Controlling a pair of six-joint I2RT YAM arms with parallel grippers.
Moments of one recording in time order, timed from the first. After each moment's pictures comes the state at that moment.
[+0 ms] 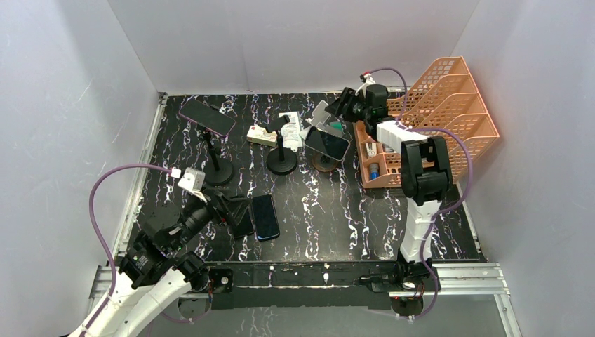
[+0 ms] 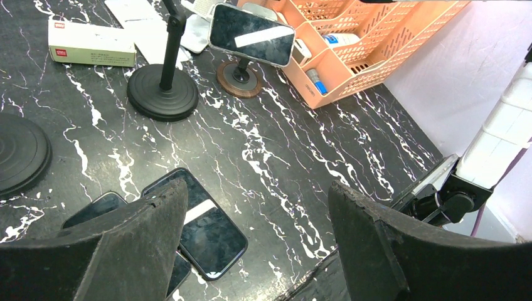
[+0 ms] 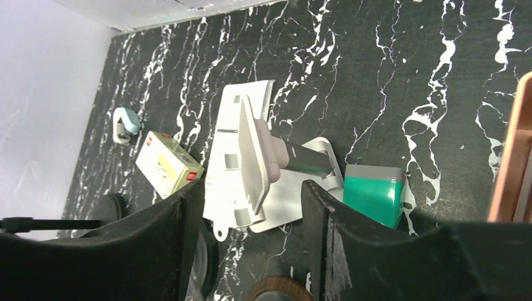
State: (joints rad) left arm -0.69 0.29 0.63 -0.48 -0.04 -0.41; right arm 0.22 2.06 1.44 0.25 -0.42 0.55
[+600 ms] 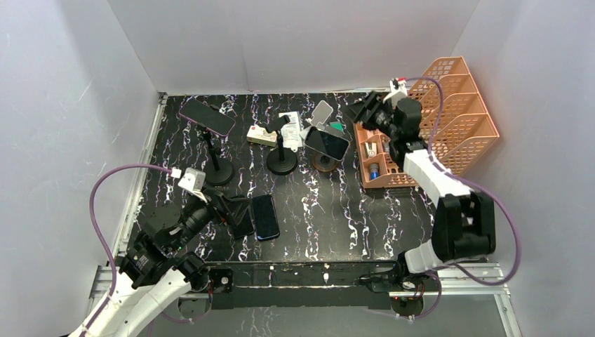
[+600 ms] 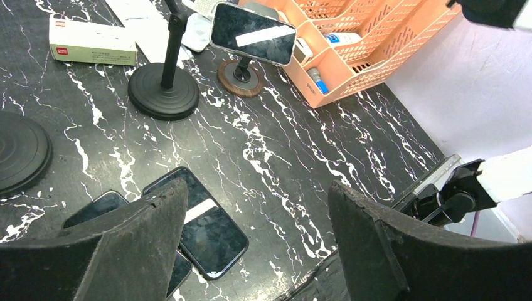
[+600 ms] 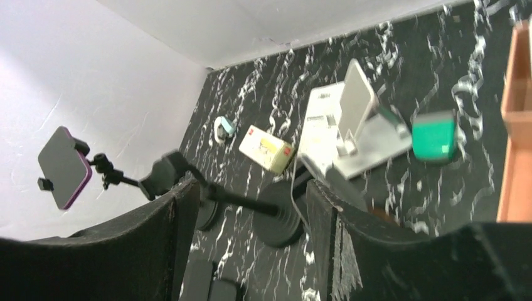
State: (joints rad) left arm -0.69 0.29 0.62 -0.48 -0.04 -0.41; right arm 0.18 1.51 1.07 0.32 -0.46 0.71
